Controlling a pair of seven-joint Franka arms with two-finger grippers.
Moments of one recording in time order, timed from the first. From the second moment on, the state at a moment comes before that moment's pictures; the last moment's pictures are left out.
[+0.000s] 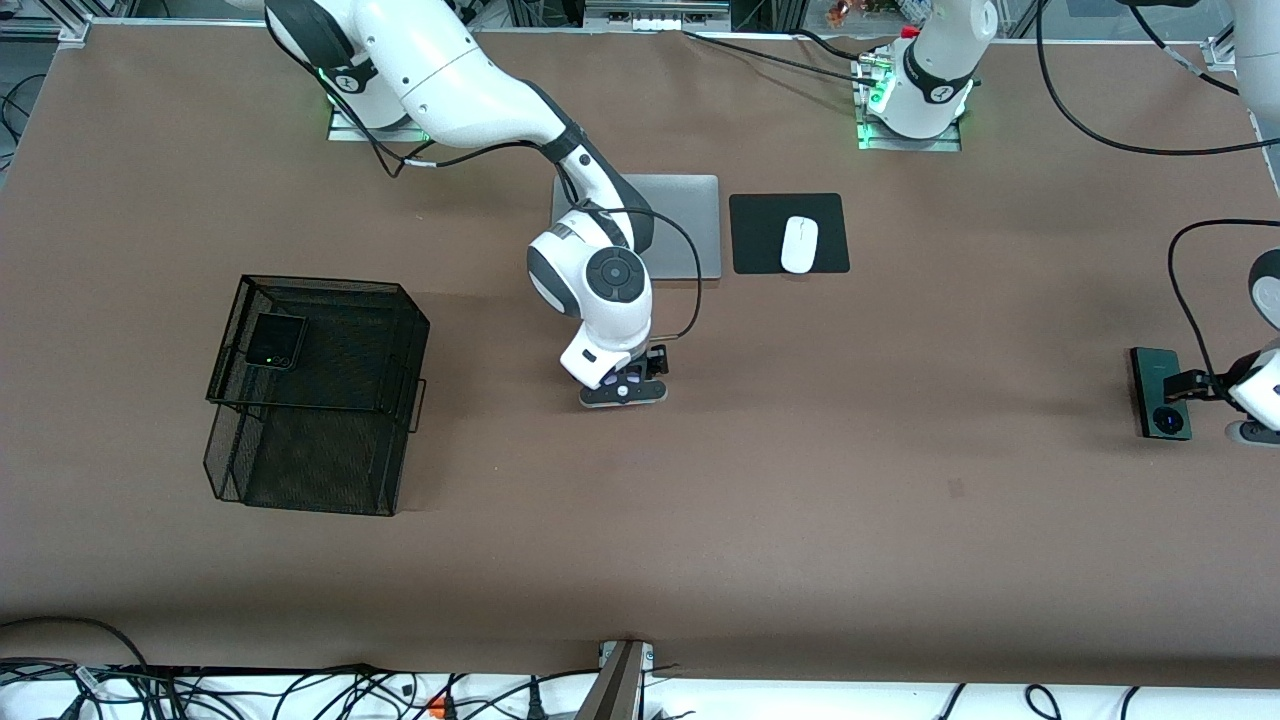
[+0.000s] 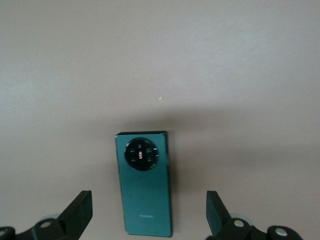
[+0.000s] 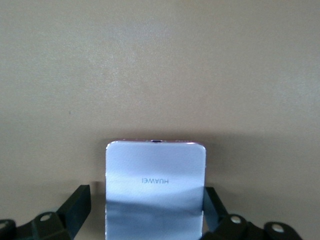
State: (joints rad) left arm 0.25 0.59 0.23 -1.65 0.01 2.26 0.55; right arm 0.73 0.93 0.01 -1.31 -0.12 2.28 0.71
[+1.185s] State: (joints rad) left arm 0.43 0.75 0.14 -1.68 -0.21 2.45 0.74; right arm 0.74 0.90 -0.05 -1.28 -0.16 2.16 0.71
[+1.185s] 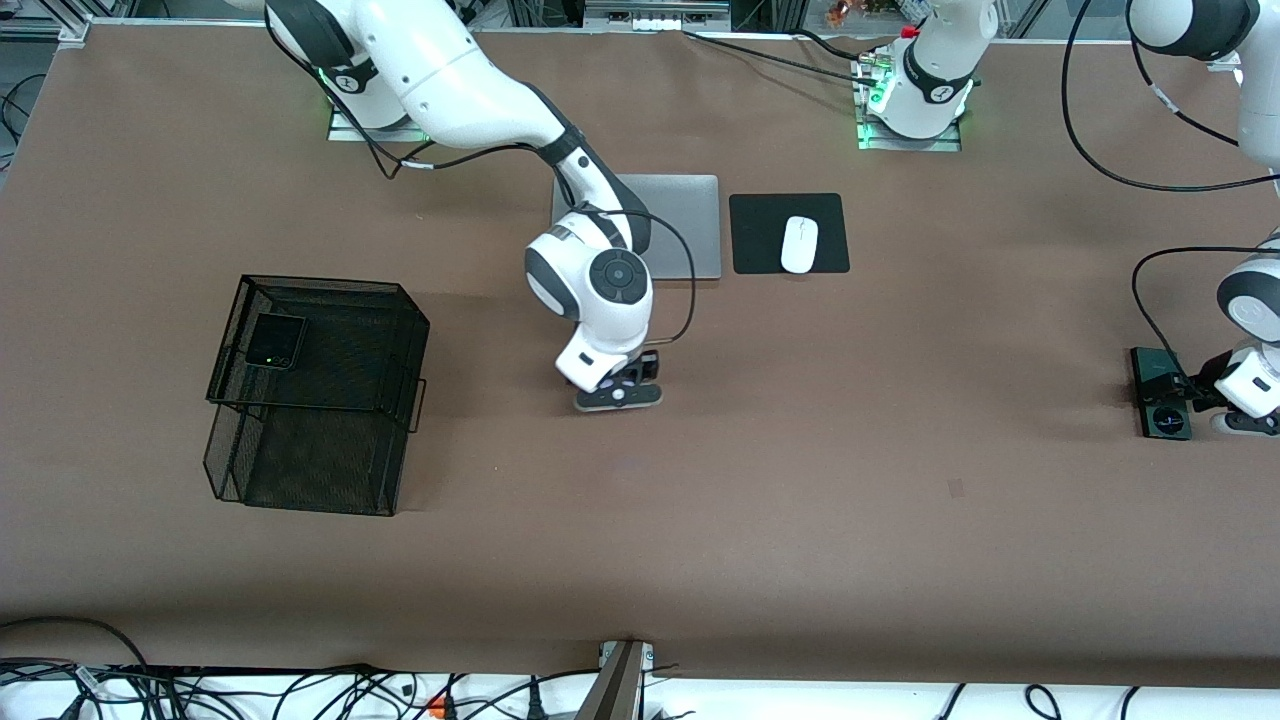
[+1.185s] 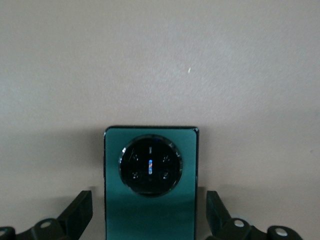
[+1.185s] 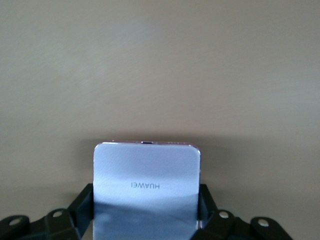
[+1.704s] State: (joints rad) left arm 0.43 0.75 0.14 -1.70 -0.25 2.47 0.74; right arm 0.56 0.57 -0.15 -1.39 -0.15 1.87 0.47
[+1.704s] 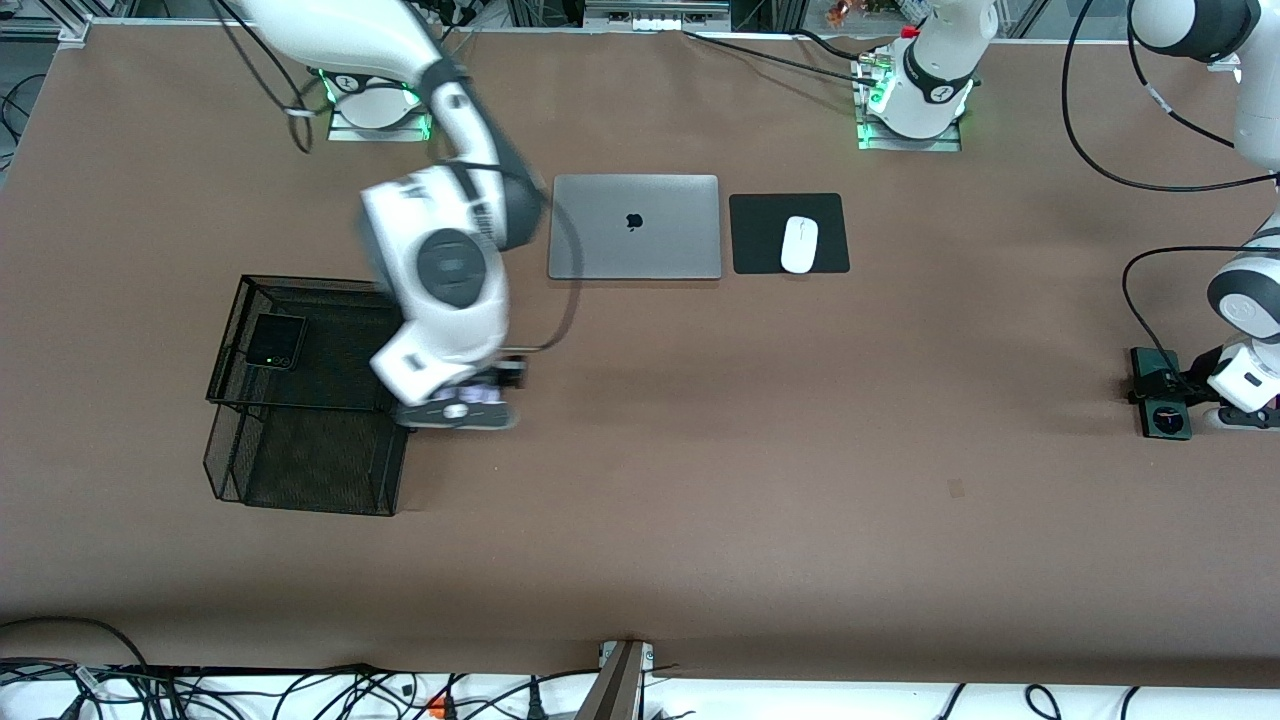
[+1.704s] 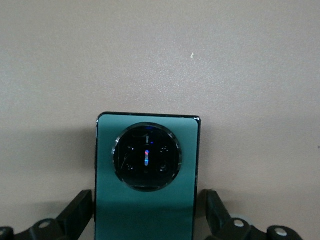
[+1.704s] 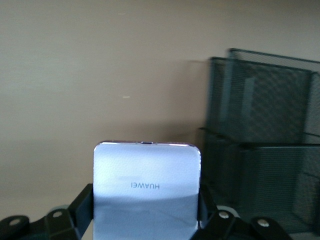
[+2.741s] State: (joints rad) left arm 0.43 0.74 0.13 -1.68 -0.26 2.41 0.73; right arm 0.23 0.64 -0.21 -1.58 0.15 2.18 -0.03
